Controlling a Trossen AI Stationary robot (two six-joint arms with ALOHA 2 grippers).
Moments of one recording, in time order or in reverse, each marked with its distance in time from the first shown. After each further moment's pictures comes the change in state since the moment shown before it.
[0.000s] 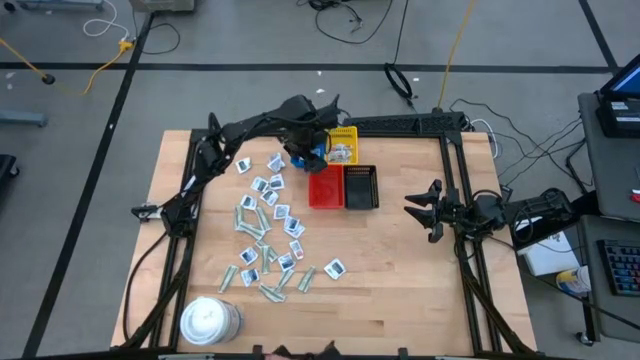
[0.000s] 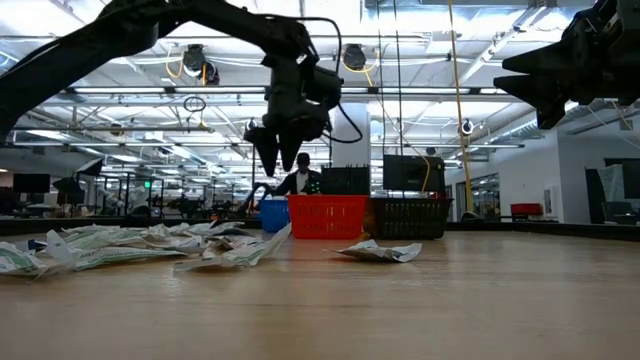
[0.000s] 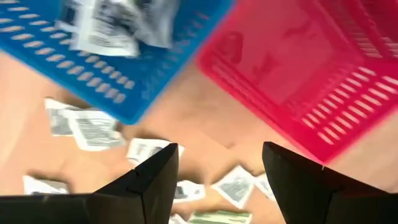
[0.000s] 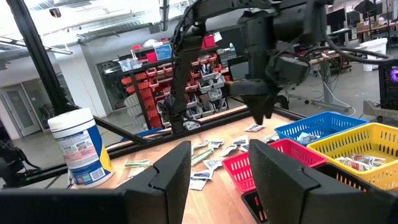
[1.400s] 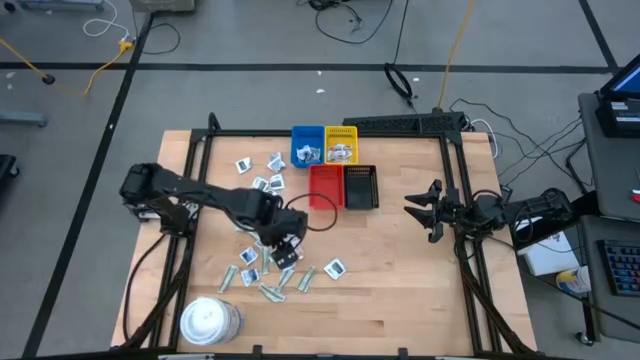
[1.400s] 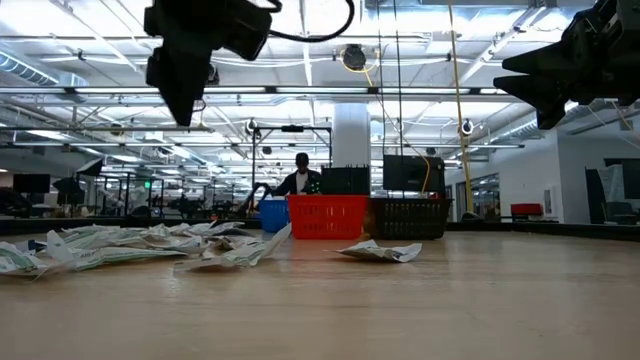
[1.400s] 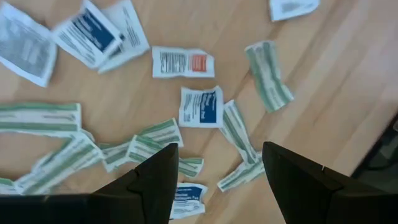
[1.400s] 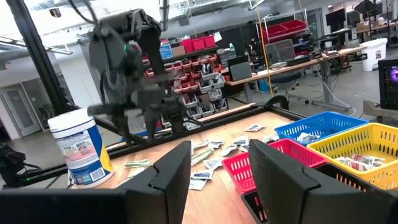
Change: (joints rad) left arm -0.665 -0.621 -0.854 0.532 0.018 -0.526; right arm 0.000 0.000 0.000 0.000 0.000 0.000
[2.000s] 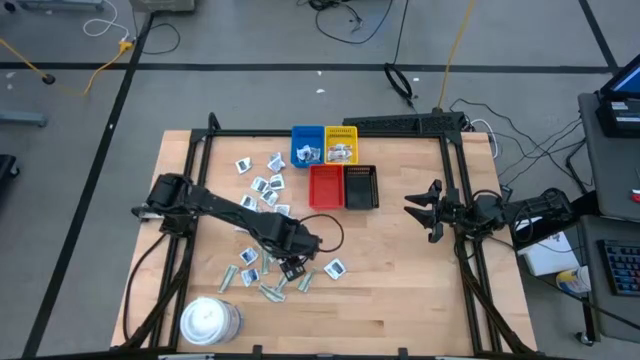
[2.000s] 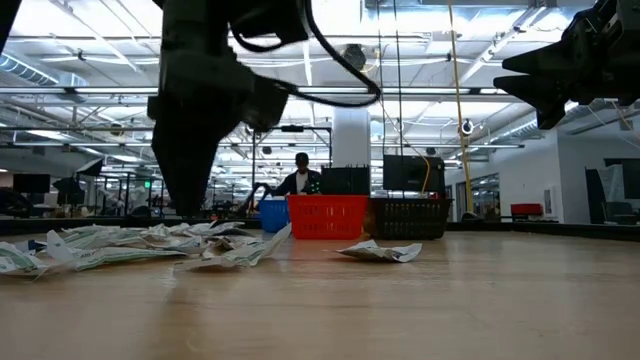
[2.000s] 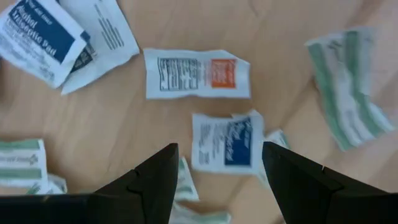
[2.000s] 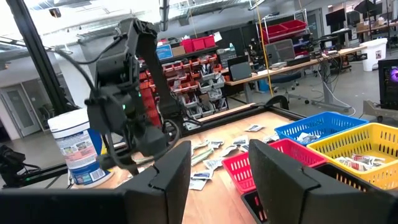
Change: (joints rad) left arm -0.058 0.224 -0.044 0.104 -0.090 0.010; right arm 0.000 0.000 0.000 0.000 0.000 0.000
